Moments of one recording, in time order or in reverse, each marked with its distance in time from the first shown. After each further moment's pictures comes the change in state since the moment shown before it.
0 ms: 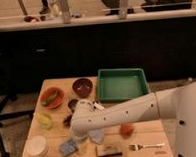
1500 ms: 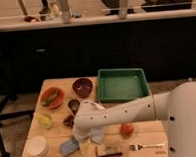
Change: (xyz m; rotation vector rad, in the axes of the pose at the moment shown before) arm 0.015 -0.001 0.030 -0.045 -0.039 0.030
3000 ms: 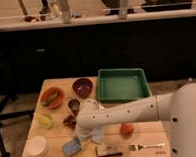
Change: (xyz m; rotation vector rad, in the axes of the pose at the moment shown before) arm 0.016 0.006 -0.005 -0.012 0.023 0.006
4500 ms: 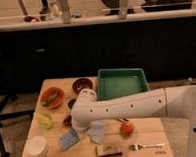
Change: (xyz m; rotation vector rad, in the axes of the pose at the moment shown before) arm -0.019 -0.026 -0.086 0.097 0.062 -0.056
